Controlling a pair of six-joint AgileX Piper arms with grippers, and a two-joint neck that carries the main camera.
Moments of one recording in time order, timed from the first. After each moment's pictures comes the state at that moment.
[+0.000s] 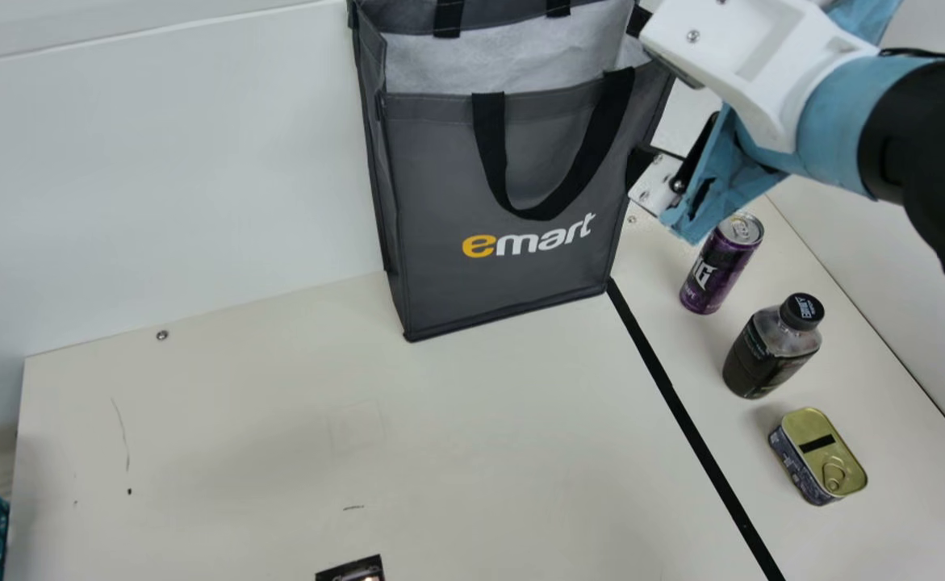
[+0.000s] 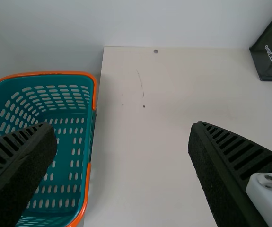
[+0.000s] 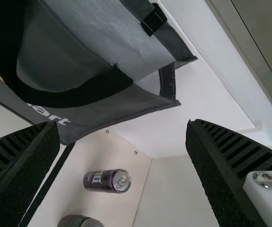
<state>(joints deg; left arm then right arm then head) -1.6 43.3 -69.0 -1.5 69.5 0.0 3.3 84.1 -119.5 -10.9 69.9 -40.2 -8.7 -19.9</state>
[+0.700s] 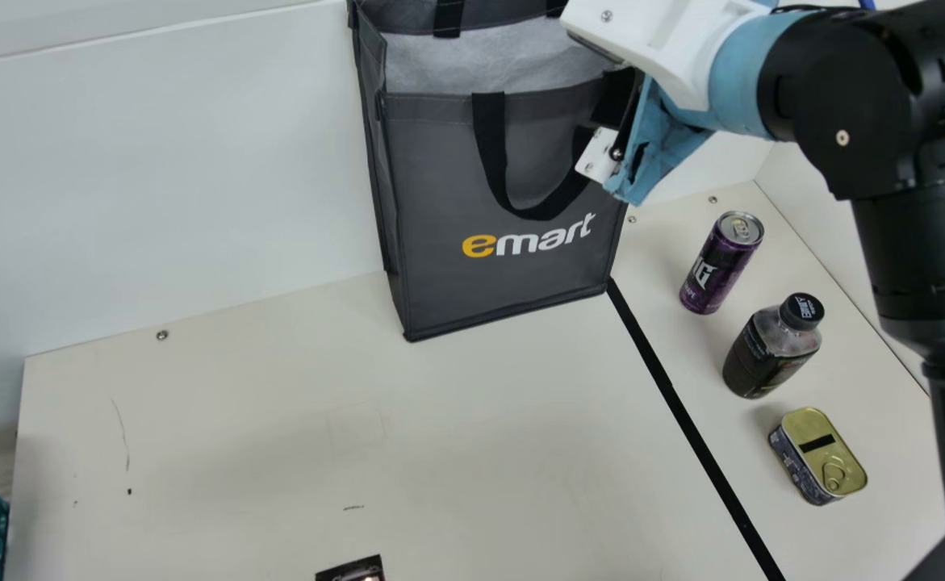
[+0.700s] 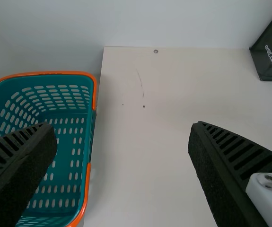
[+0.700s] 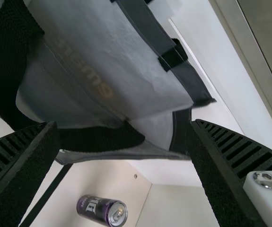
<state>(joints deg) -1.6 43.3 -69.0 -1.5 69.5 0.0 4.2 94.2 -128.9 -6.7 69.9 -46.1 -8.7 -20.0</state>
